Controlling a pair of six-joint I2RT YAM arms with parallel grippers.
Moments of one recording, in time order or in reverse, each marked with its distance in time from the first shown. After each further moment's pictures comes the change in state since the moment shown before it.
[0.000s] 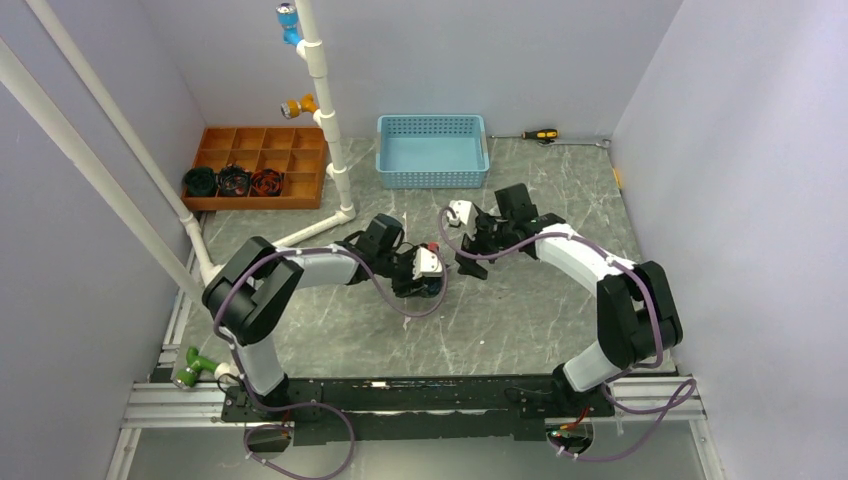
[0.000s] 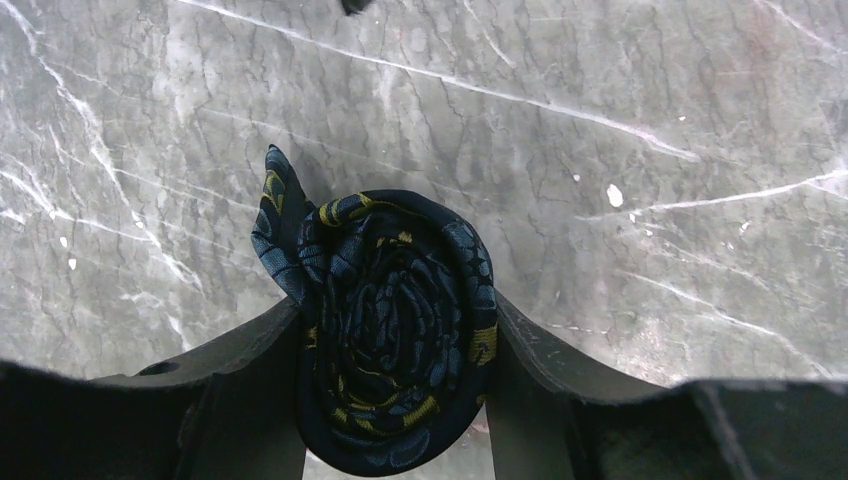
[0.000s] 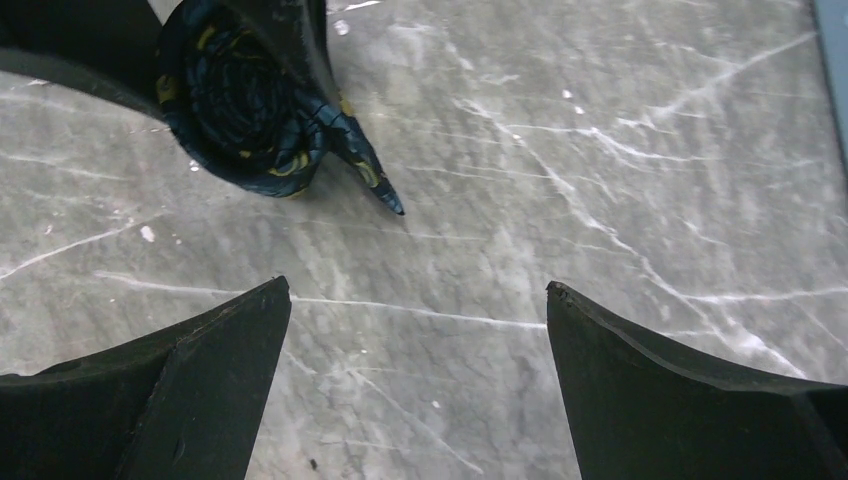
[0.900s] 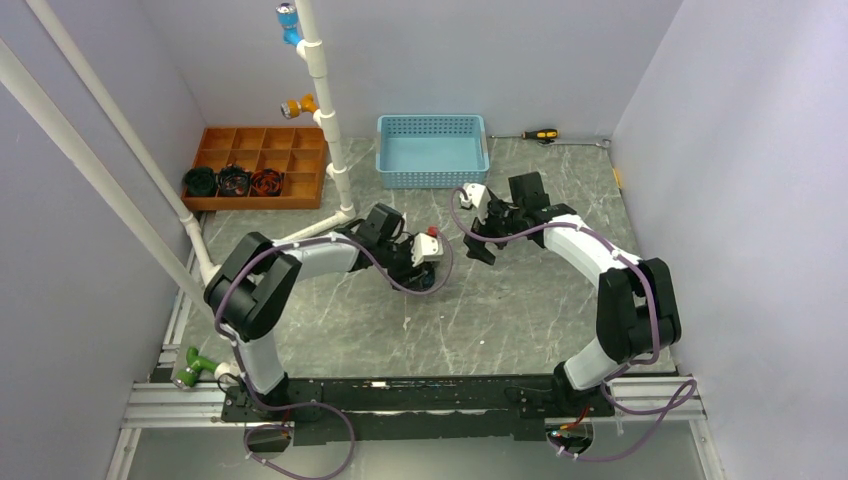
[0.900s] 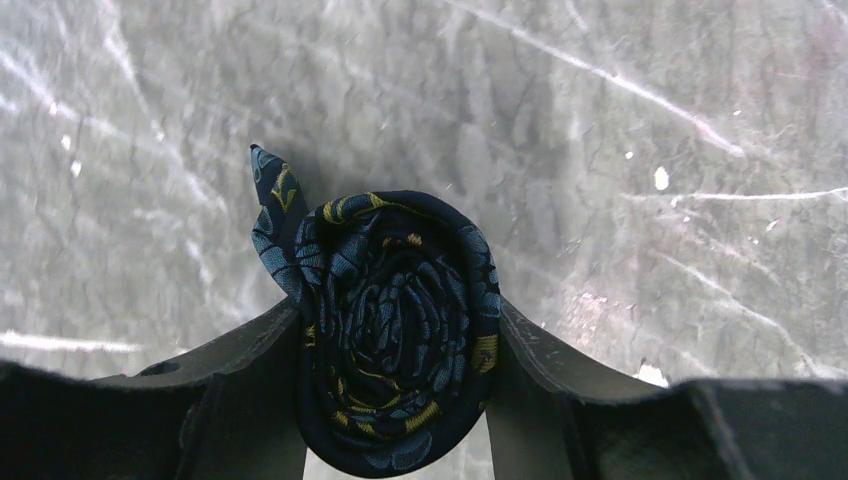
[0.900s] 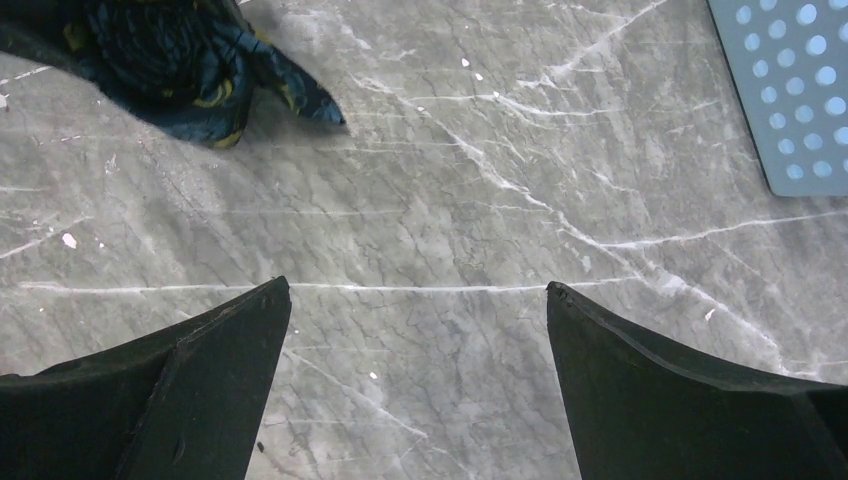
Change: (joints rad) left arm 0.024 0.027 0.117 -0.174 -0.066 -0.085; right arm -0.095 0.024 0.074 -0.002 0.021 0.023
